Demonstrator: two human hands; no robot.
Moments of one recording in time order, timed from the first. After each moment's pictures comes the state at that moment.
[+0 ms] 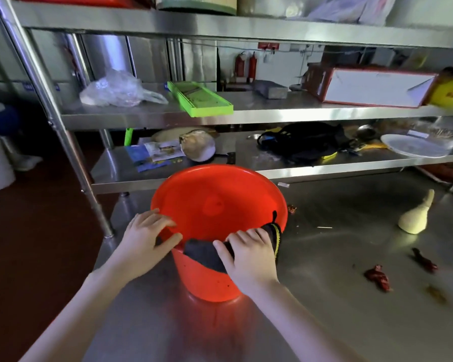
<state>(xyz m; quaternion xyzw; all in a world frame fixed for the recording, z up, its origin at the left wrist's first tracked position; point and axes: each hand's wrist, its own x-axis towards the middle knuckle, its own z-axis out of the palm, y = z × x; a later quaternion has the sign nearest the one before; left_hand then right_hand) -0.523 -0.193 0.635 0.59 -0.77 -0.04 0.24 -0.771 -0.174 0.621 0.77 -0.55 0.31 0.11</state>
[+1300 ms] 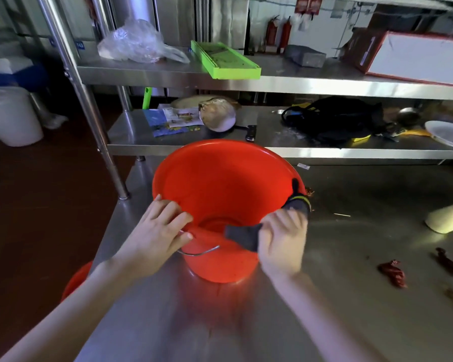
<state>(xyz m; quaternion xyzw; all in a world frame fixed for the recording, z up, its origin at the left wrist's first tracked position) -0.539 -0.148 0.609 0.54 -0.82 0.08 0.18 -0.807 -0.180 0.596 0.73 -0.53 0.43 0.08</state>
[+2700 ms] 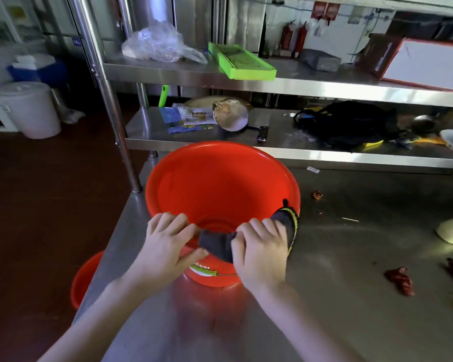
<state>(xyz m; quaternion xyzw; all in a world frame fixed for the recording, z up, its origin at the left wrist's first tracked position) -0.556 -0.100 0.601 0.56 -0.78 0.07 0.28 -0.766 -0.137 0.605 0.78 -0.49 0.37 0.08</state>
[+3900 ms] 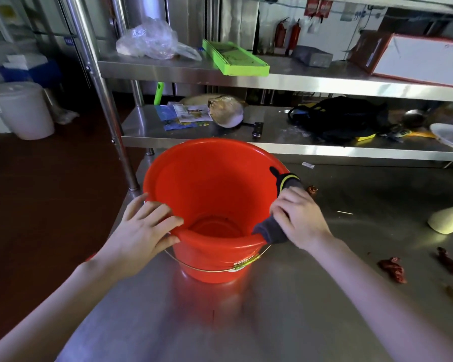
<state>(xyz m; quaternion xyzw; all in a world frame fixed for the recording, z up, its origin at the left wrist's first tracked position) -0.513 -0.095 0.616 0.54 -0.82 0.10 0.16 -0.848 -0.193 0.637 0.86 -0.44 0.27 0.00</state>
